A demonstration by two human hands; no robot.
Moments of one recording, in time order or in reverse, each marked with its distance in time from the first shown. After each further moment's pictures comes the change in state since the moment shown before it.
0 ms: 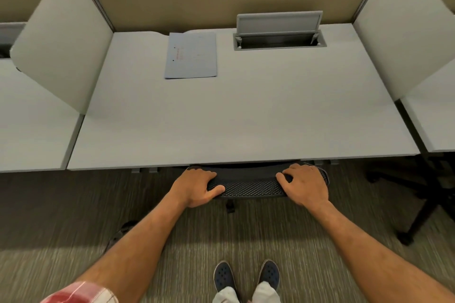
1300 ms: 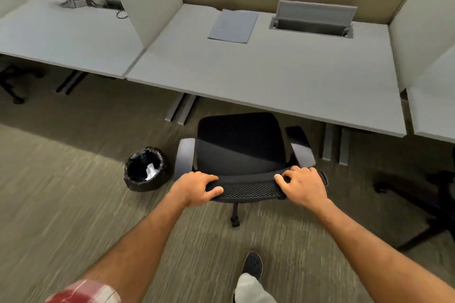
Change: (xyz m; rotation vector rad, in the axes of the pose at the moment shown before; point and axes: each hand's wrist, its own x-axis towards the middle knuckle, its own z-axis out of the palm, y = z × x) left_hand -0.246 0.309 0.111 -0.055 0.020 -0.374; right_hand -0.261 0.142 0.026 -0.070 0.014 -0.383
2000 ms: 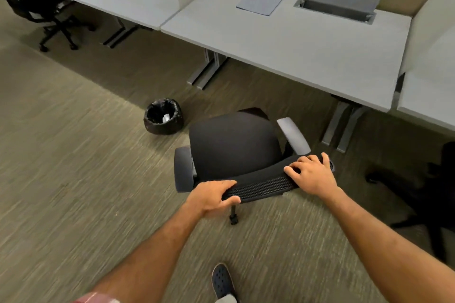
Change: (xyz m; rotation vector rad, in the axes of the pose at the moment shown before) left_hand -0.206 0.275 0.125 -0.244 -0.023 -0.175; right_hand -0.214 0.126 0.006 -0.096 -0.145 -0.229
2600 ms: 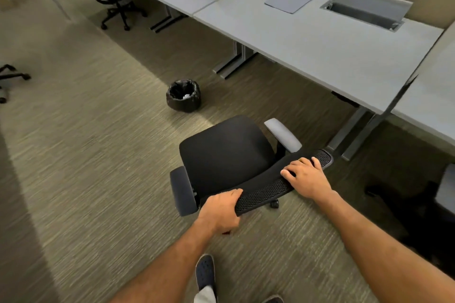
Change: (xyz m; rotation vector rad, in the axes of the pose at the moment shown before) left_hand -0.072 0.241 0.133 -0.091 0.135 -0.338; right_hand -0.114 0.115 0.017 0.115 -0.101 -0.291
